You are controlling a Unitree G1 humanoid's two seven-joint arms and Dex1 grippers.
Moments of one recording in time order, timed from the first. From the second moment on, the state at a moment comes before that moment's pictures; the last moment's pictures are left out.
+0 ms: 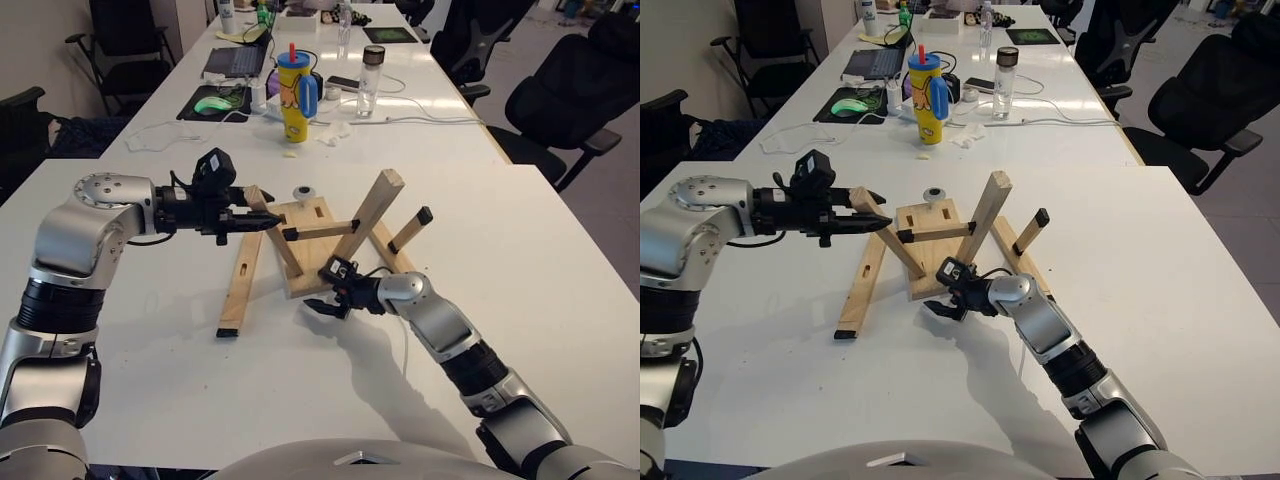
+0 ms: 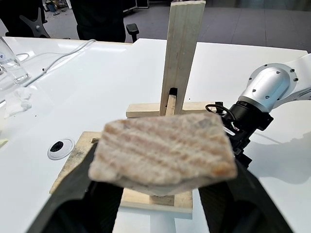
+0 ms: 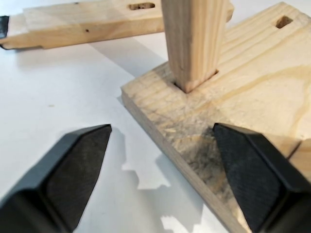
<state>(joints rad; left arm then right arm) -0.61 0.74 -0.13 -0.02 -0.48 0.66 -1.10 -0.35 -0.32 0.48 0.01 0.03 0.61 0.73</state>
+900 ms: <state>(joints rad) -0.63 0.67 -0.22 0.08 -0.42 0.43 -1.06 -0.30 -0.23 0.36 0.14 0.10 0.41 0.70</state>
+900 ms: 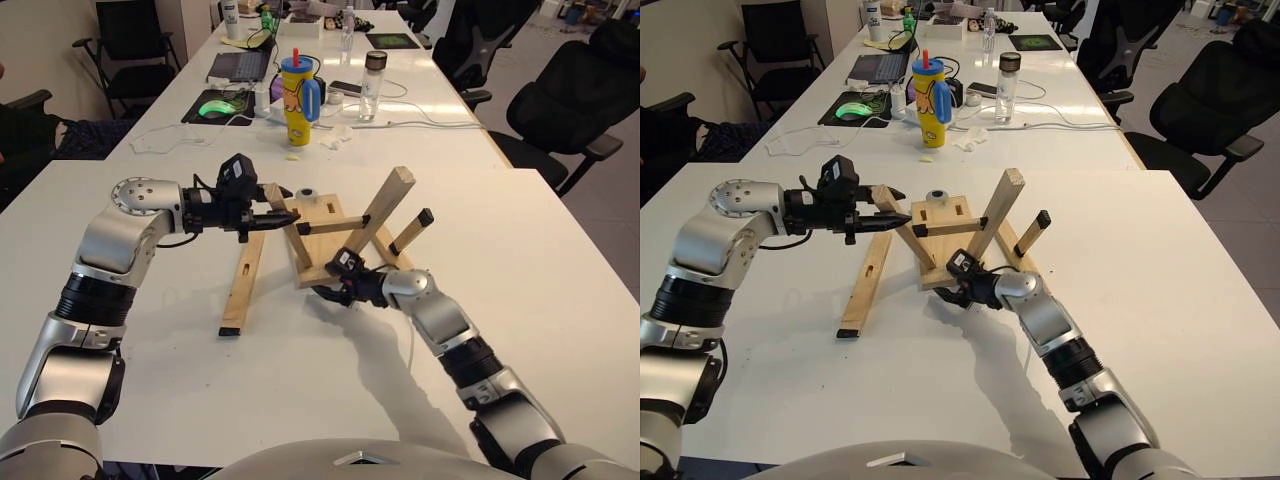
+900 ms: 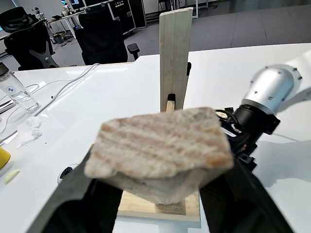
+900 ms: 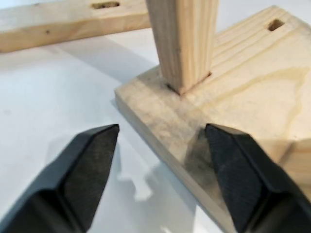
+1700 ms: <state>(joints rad) -0.66 0.70 -0.23 0.00 -0.42 0.52 -1.04 -0.41 -0.02 0.30 -0.21 -0.17 0.29 0.17</state>
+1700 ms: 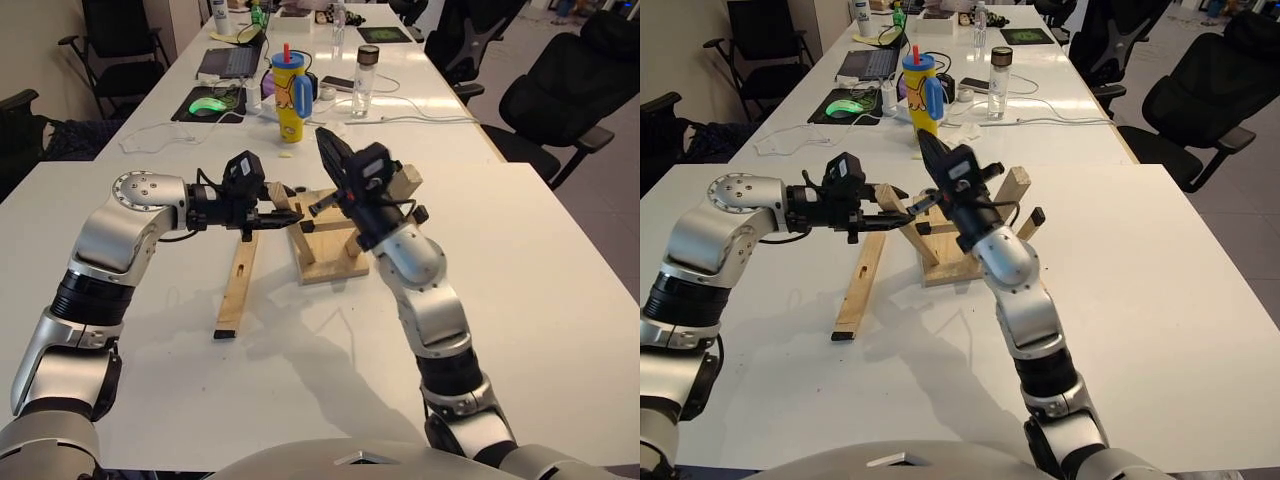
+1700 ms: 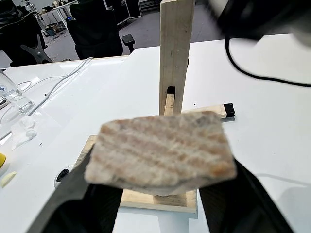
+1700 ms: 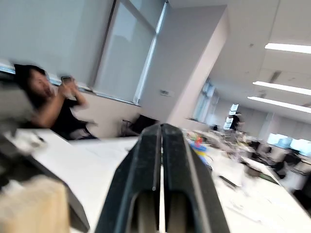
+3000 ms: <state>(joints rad) -0.60 0.68 -0.03 0.03 -0.53 0.68 -1.06 -0.22 -0.02 0.29 0.15 -0.07 0.33 0.21</state>
